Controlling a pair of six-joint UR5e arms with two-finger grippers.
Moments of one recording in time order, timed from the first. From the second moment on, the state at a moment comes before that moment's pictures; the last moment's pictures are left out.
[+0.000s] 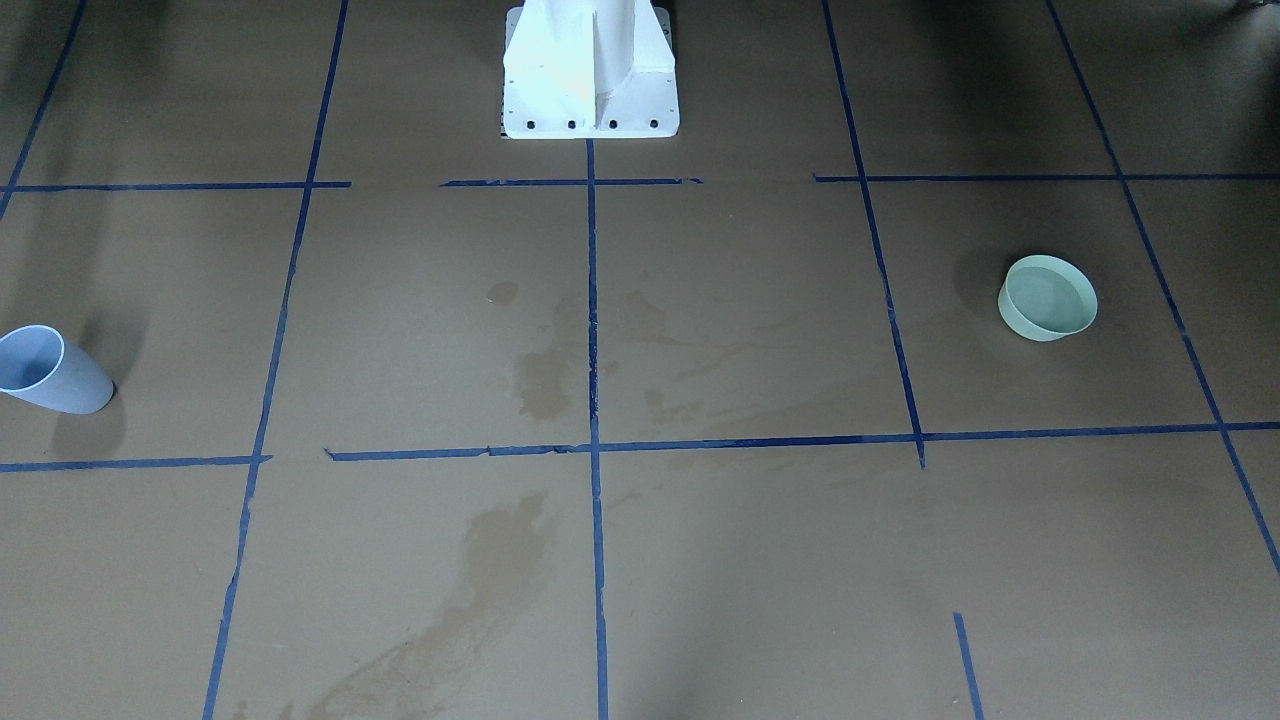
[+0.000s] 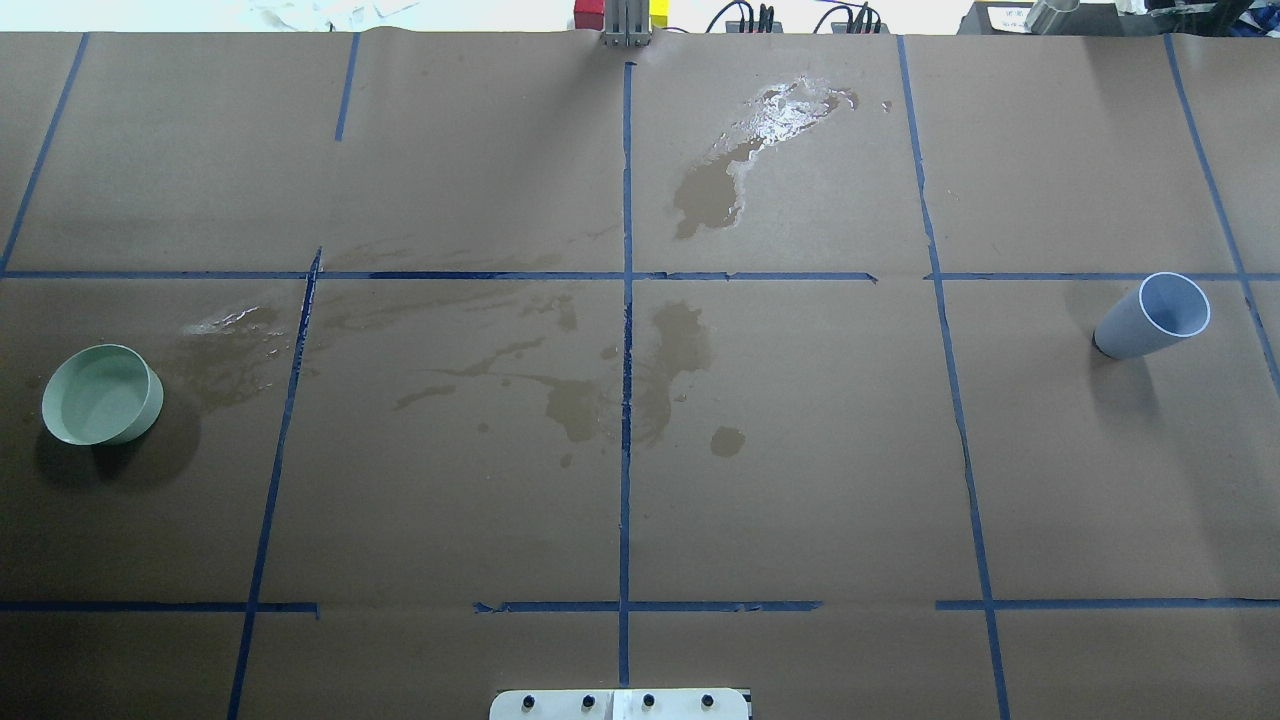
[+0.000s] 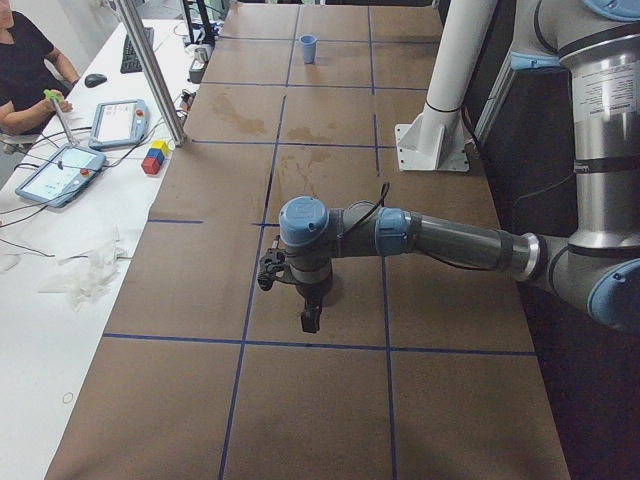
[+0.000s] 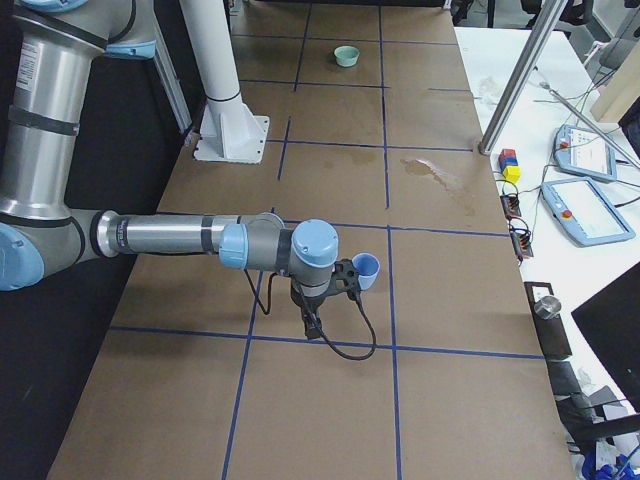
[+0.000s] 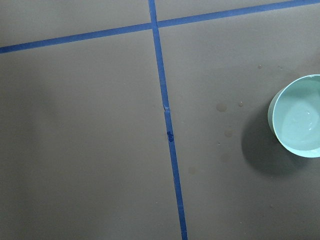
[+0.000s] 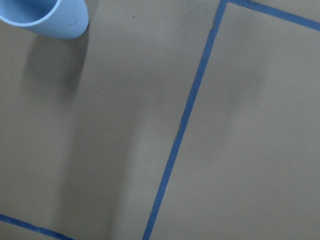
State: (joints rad) left arm -1.56 -1.40 -1.93 -1.32 -2.33 0.19; right arm 1.52 -1.85 1.89 -1.68 2.33 -0.31
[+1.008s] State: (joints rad) left arm -1.56 -1.40 -1.92 -1.32 -2.32 0.18; right arm 1.52 -1.85 1.89 -1.68 2.34 -0.31
